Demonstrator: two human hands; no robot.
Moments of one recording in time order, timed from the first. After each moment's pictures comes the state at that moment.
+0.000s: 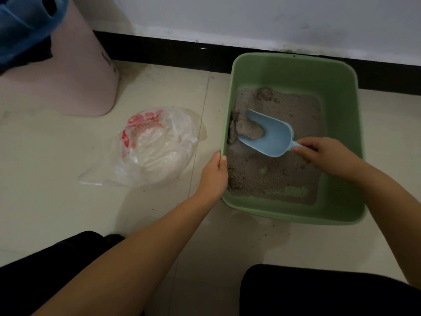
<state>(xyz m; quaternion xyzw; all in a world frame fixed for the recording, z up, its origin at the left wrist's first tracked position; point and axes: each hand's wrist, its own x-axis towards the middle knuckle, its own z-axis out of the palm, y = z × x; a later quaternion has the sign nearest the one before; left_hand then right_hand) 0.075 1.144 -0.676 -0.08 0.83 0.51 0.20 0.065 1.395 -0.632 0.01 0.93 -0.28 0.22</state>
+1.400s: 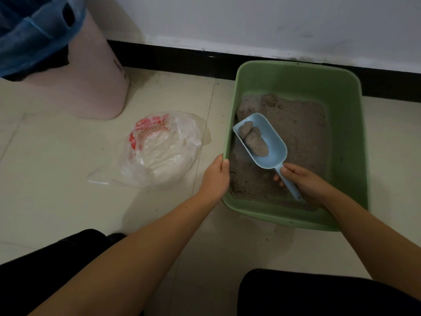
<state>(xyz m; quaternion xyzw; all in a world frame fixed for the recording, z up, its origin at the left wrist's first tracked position) 0.073 1.143 -0.678 -0.08 0.84 0.50 0.20 0.093 1.371 -0.696 0.17 0.73 -0.59 0.31</state>
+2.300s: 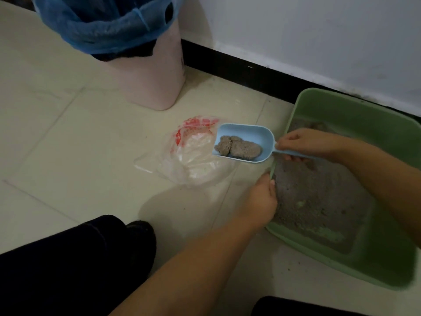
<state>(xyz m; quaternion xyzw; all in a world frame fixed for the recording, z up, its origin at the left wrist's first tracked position) 0.082 1.149 -0.683 -0.09 0.80 0.56 0.18 -0.044 1.257 -0.590 -0.10 0.87 -0.28 0.40</state>
